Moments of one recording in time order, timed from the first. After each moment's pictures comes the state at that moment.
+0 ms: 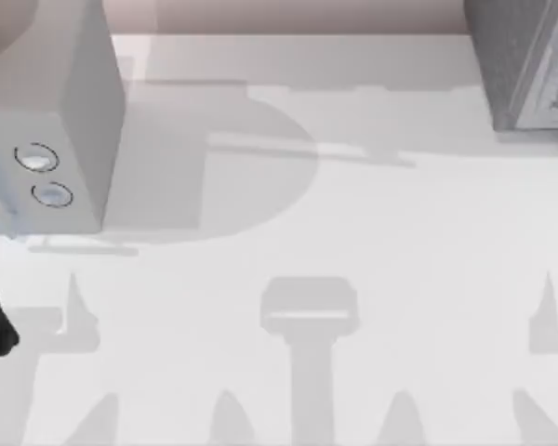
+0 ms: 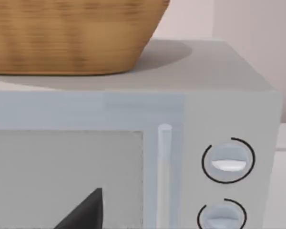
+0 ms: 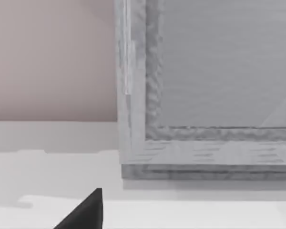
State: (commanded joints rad) left arm 0.00 0.00 0.00 0.00 0.00 0.00; right arm 0.00 0.00 0.00 0.00 0.00 0.00
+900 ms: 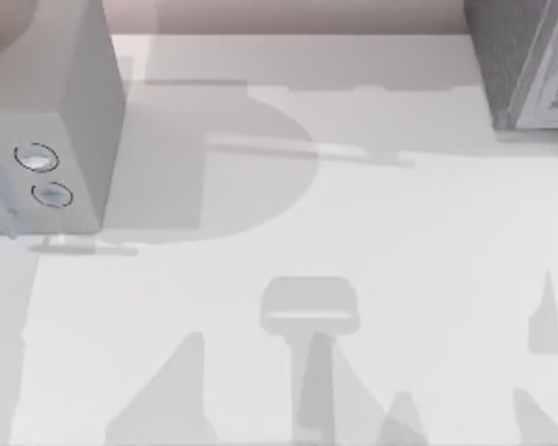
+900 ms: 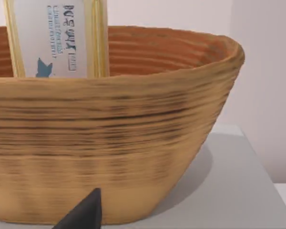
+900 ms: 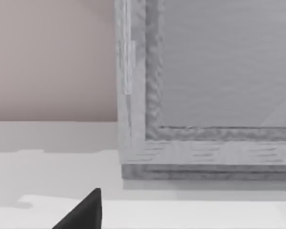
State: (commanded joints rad) left arm 0.17 0.69 0.45 0.22 0.18 0.00; right arm 0.00 0.00 0.00 0.00 0.00 0.00
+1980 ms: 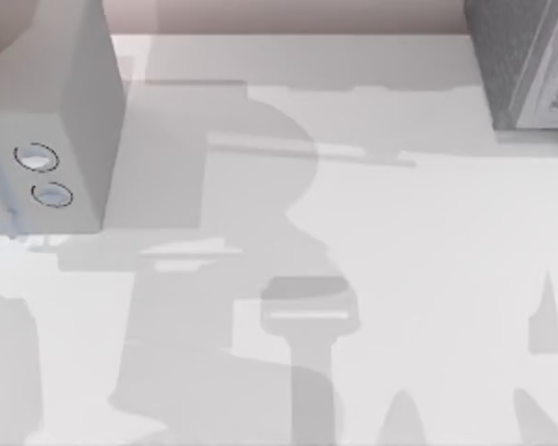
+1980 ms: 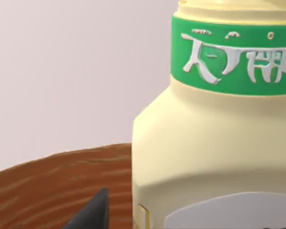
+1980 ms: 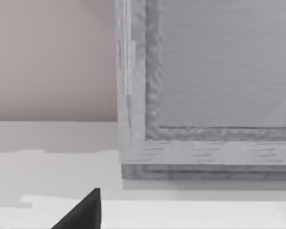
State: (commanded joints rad) left arm 0.36 1.49 0.98 0.50 0.40 0.01; right arm 0.00 0.00 0.00 0.00 0.00 0.00
